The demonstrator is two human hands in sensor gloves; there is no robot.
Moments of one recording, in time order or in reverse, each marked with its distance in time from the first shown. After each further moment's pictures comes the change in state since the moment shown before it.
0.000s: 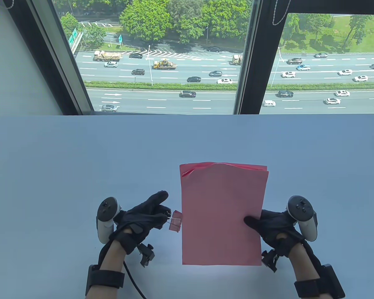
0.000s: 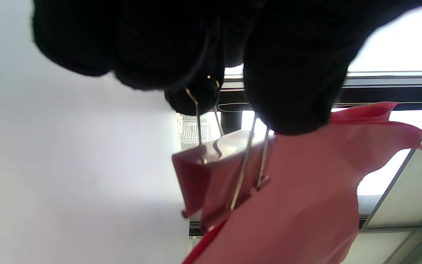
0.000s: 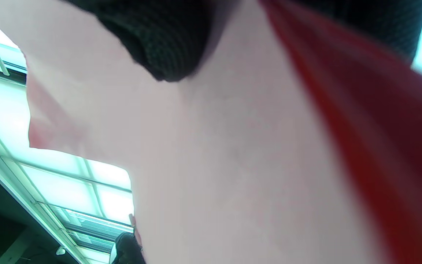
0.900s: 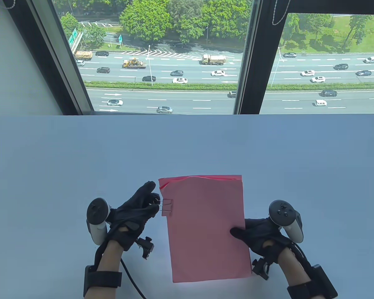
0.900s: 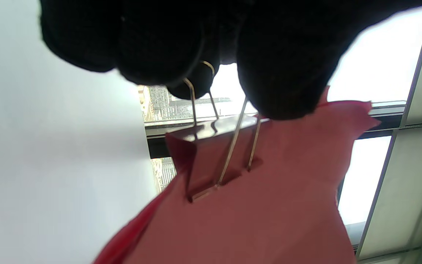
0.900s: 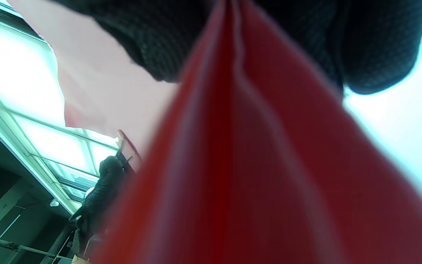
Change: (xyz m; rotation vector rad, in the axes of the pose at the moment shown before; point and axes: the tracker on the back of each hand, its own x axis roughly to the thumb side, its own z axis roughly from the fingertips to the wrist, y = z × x) left_hand 0.018 0.018 0.009 0.192 -0.116 0.005; right_hand 0.004 0.037 -0.005 0.123 -0.009 0.100
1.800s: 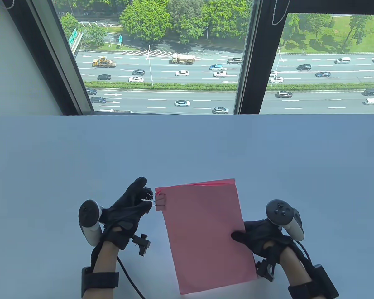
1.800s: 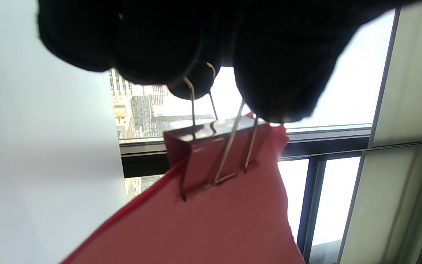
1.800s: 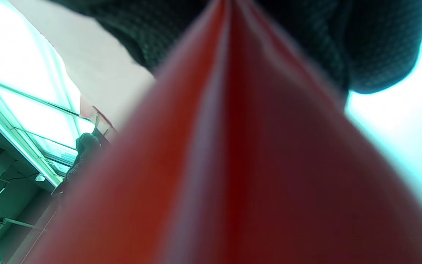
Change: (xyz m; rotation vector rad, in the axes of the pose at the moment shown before) left_hand 0.010 0.015 0.004 0.086 -0.081 0.039; right_hand -0.001 0.001 0.000 0.083 0.032 0.068
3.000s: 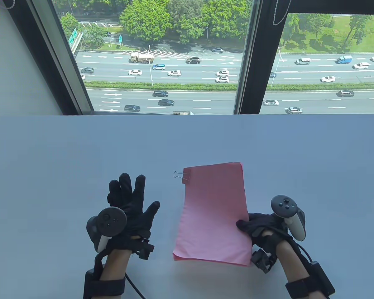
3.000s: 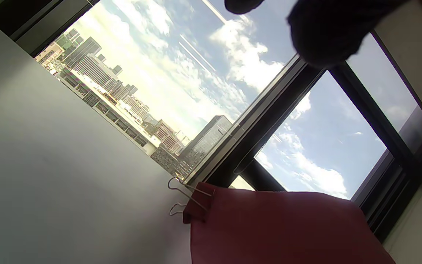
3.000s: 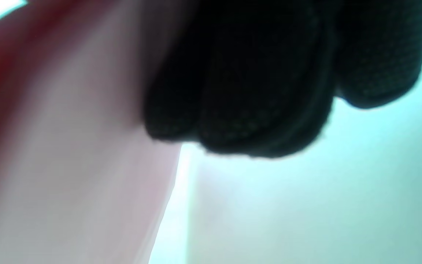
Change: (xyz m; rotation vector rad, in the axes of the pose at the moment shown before) left_hand 0.025 -0.028 0.016 0.047 -0.105 -0.796; right_hand -0.026 -0.016 -0.007 -0.170 0.273 -0.150
